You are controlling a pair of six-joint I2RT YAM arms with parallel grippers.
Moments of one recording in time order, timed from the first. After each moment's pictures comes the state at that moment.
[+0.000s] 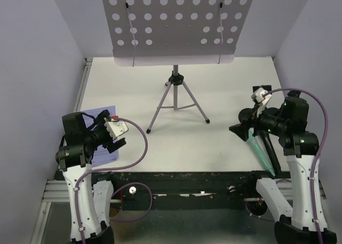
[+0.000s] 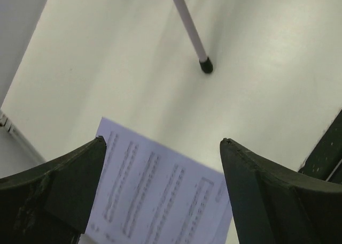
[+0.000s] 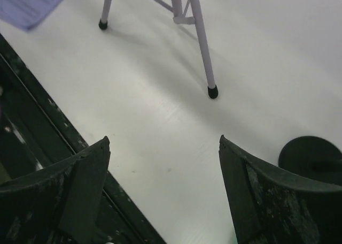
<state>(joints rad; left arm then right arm) 0.30 0.62 0.92 -1.13 0.80 1.19 -0.12 0.79 1.06 -0.92 -0.85 -0.31</state>
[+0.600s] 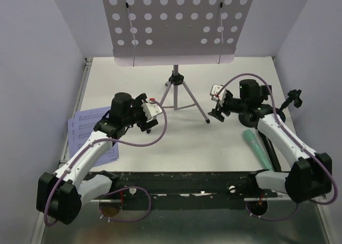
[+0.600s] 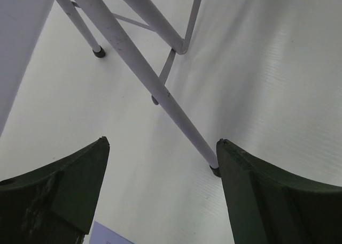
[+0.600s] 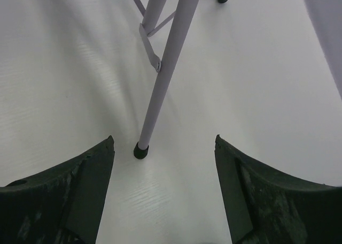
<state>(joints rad) -0.38 1.00 0.75 -0.26 0.46 0.70 0.27 1.17 0.90 -0.31 -0.63 -0.80</state>
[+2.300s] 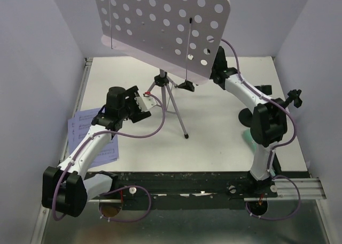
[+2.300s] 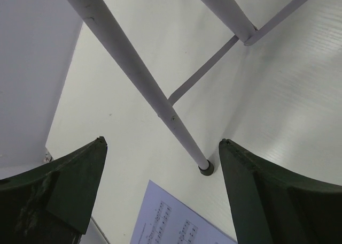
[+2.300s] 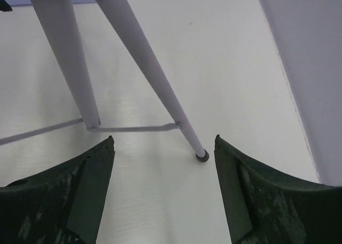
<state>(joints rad) -0.28 1.13 0.78 -0.17 0.28 0.89 0.38 1.93 1.62 -0.23 -0.87 -0.75</state>
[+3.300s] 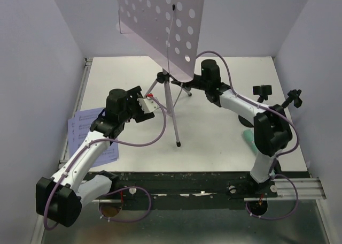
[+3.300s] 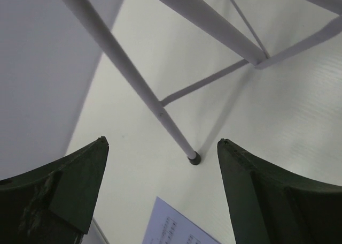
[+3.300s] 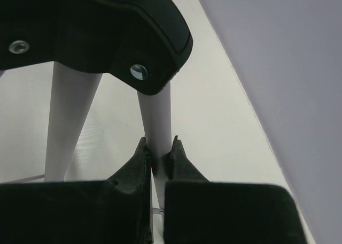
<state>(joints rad) -0.35 1.05 0.81 -0.23 0.28 0.82 0.52 1.89 1.41 0.24 -0.64 -0.59</state>
